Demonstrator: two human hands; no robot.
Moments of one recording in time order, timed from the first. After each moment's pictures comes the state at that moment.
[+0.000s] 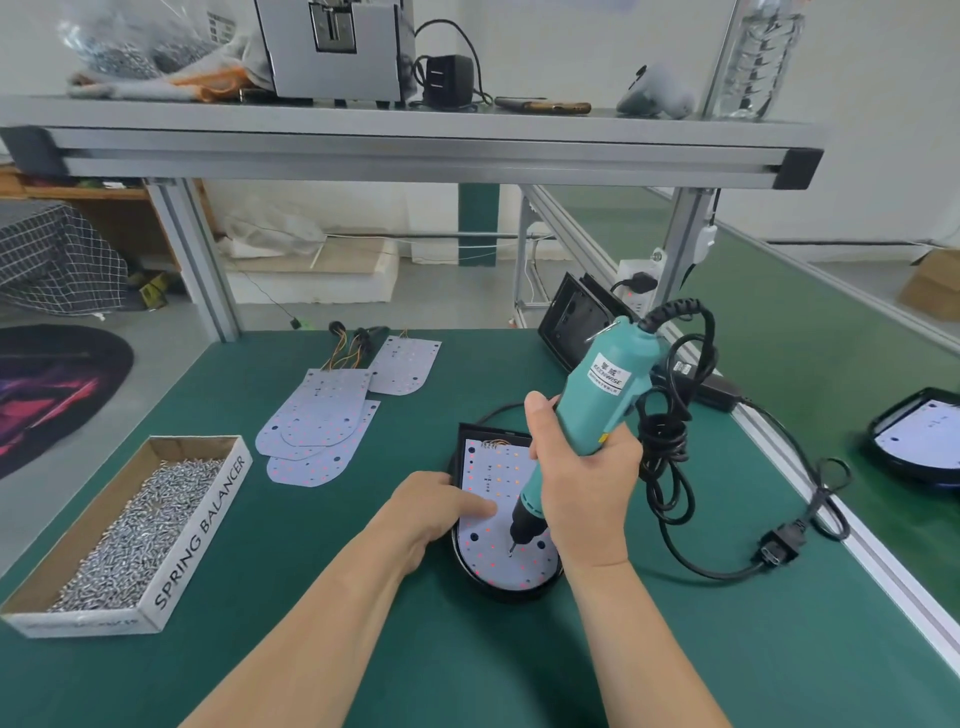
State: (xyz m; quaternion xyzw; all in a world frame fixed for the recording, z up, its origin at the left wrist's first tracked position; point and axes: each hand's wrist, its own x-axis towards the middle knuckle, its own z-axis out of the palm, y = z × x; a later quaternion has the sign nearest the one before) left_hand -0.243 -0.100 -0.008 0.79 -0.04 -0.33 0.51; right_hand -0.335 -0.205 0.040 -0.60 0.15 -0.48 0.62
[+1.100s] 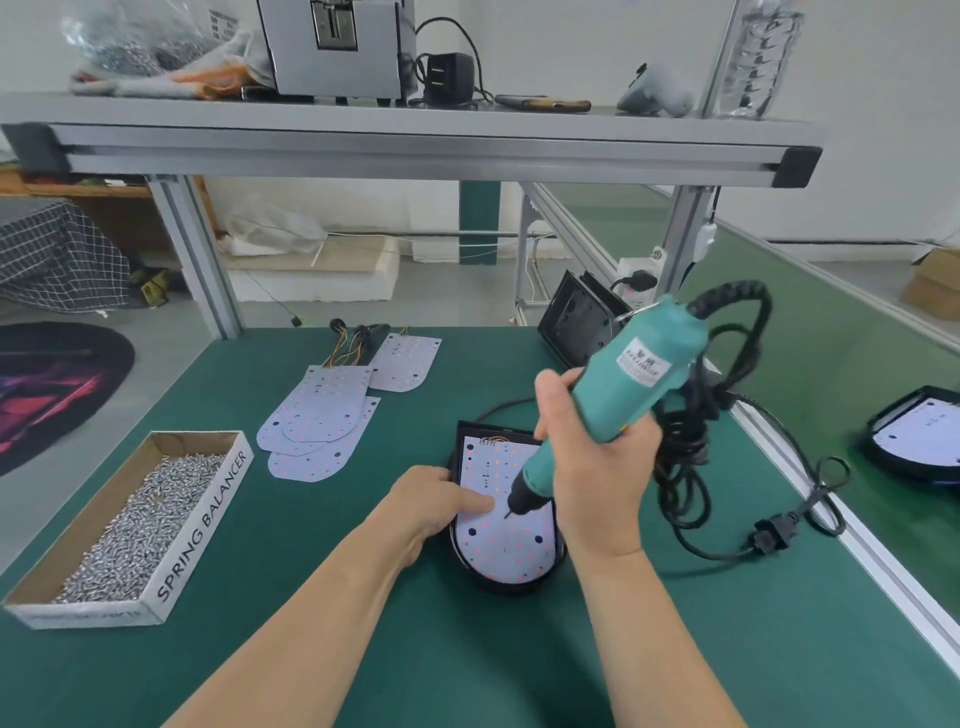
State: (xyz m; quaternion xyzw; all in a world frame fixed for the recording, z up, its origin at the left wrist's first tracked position) left_hand -0.247 -0.098 -0.003 0.80 -0.04 -0.32 0.50; right_hand -0.343 -0.203 0.061 -0.58 0.07 -0.51 0.63
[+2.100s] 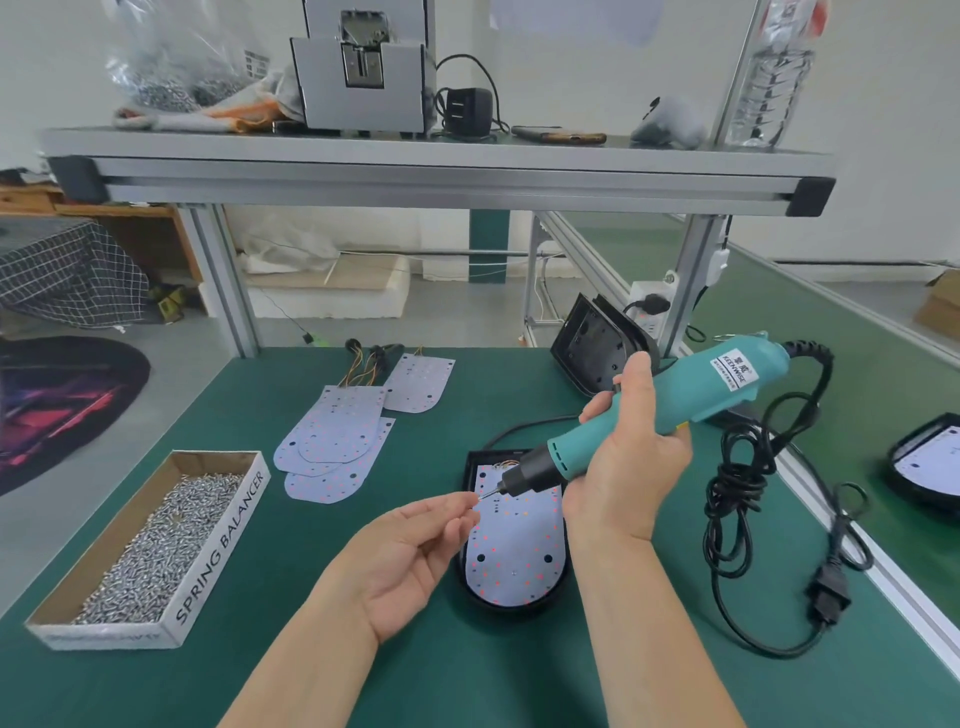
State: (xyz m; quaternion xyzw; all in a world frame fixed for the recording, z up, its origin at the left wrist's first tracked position) left_hand -0.269 -0.052 0.018 0.43 0.08 -0.39 0.81; right_hand -0.323 -0.203 0.091 -0.34 0.21 -0.53 0.75
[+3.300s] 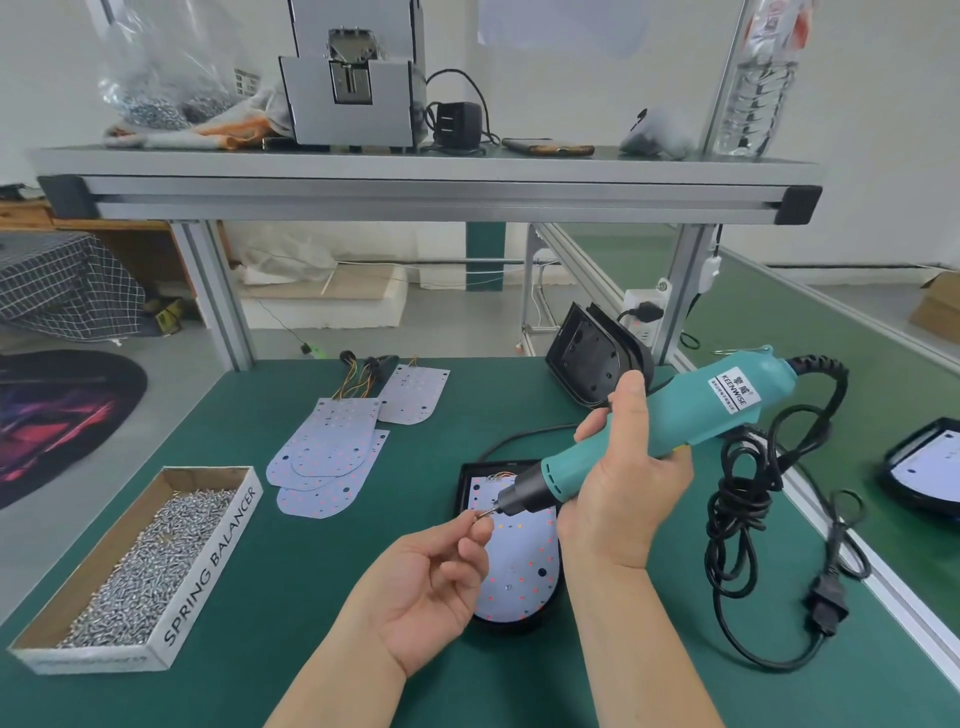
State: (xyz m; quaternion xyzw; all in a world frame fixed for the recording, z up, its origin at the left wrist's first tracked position) left_hand -0.290 -0.069 0.028 0.28 0.16 -0.48 0.82; right_hand -0.328 -0.202 0.085 -0.37 0.19 -0.55 0.72
